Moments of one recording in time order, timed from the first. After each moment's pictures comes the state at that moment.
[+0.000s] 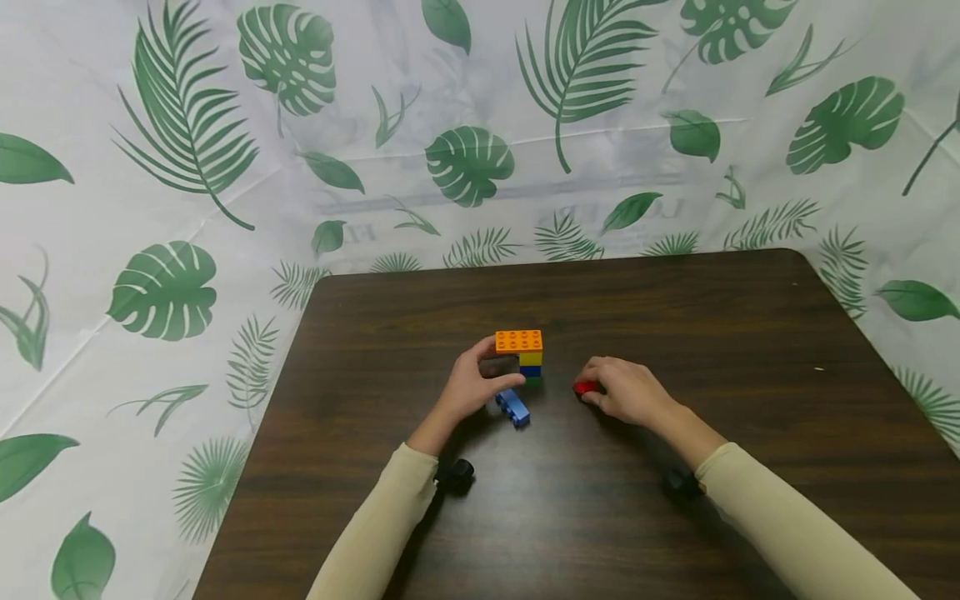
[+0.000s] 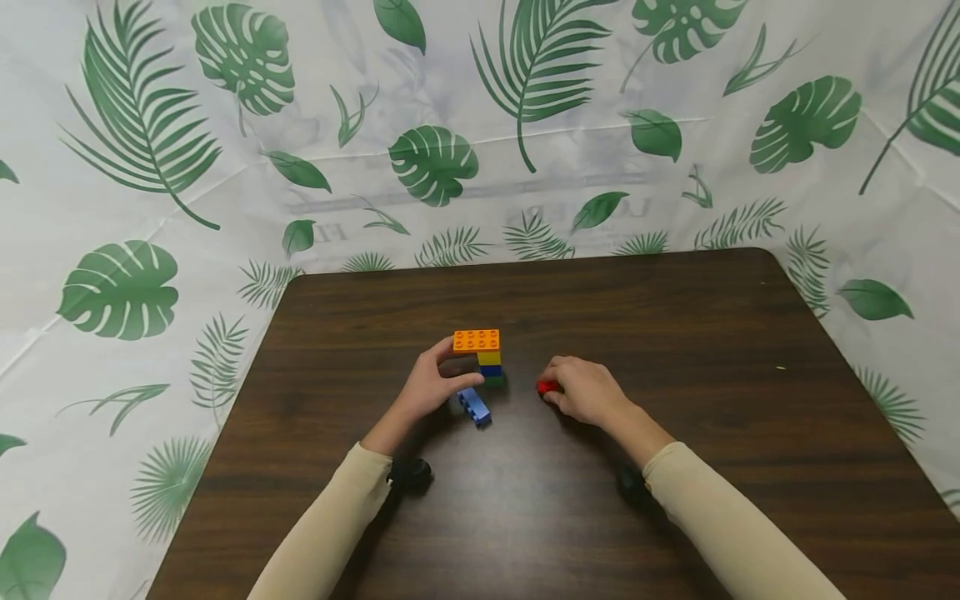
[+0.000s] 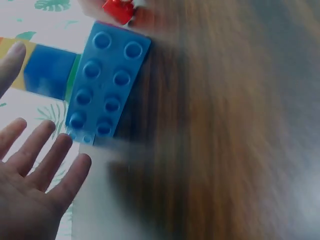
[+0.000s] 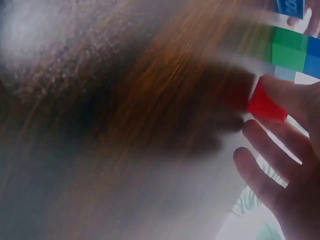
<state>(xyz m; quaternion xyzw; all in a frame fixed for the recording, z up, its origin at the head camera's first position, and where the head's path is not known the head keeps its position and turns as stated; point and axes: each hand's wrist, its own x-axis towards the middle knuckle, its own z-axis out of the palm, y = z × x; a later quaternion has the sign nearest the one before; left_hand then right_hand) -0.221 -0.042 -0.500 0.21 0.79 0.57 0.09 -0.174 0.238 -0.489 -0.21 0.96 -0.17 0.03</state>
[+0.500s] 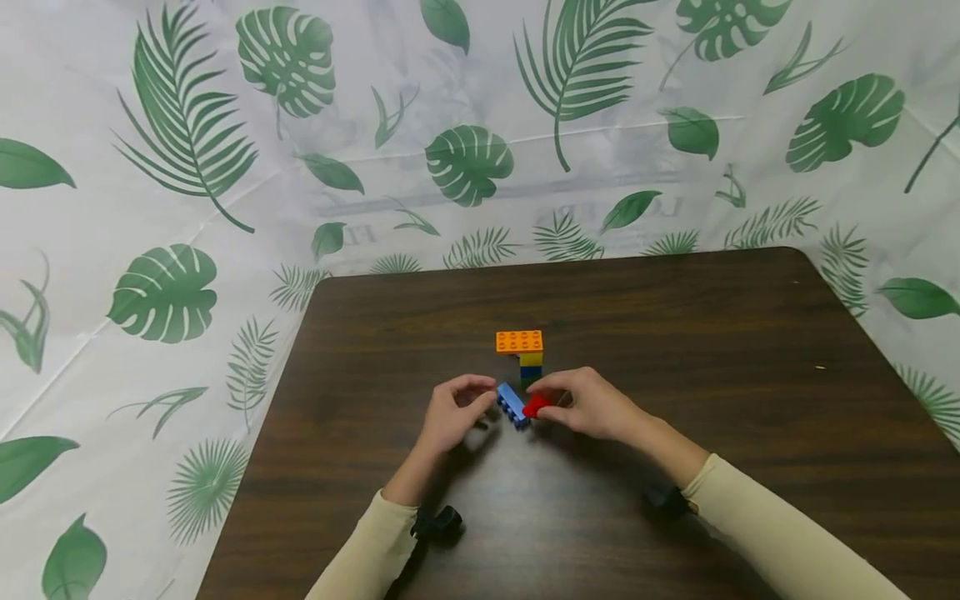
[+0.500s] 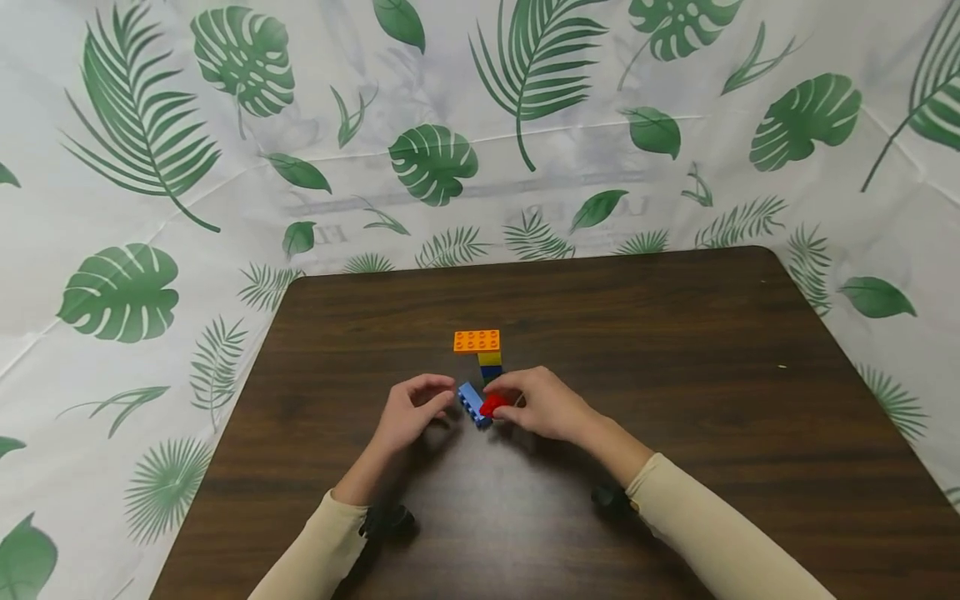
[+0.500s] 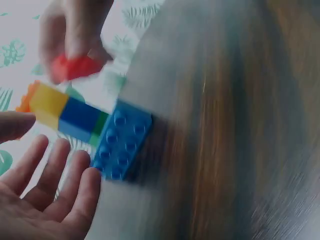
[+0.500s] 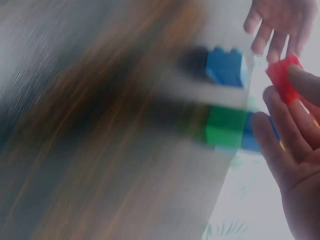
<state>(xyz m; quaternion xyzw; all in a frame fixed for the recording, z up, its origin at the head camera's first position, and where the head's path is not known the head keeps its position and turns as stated) -0.171 -0.071 -0.486 0.15 0.75 0.63 0.10 -0.156 0.183 -0.459 -0.28 0.87 -0.39 0.07</state>
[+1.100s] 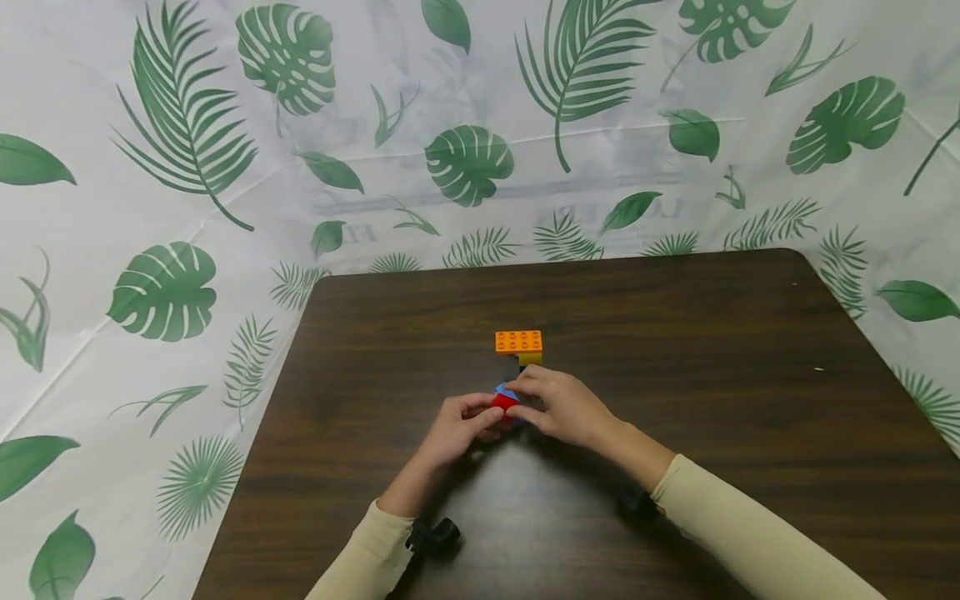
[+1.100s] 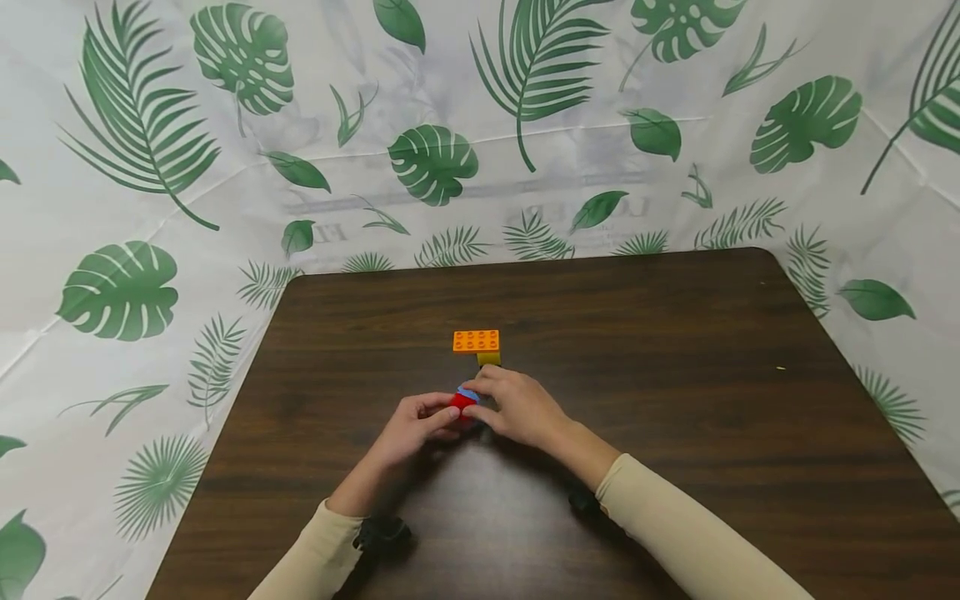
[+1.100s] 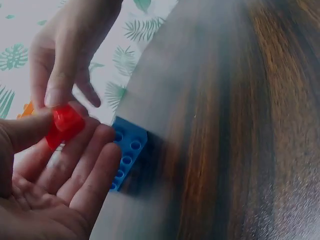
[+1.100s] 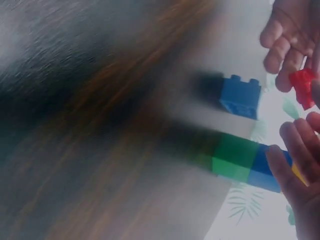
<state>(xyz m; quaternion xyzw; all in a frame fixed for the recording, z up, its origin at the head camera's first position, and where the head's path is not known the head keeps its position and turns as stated) -0.158 -0.067 -0.491 0.10 0.68 0.69 0.22 -0.157 0.151 -0.468 -0.33 0.89 -0.31 -0.07</state>
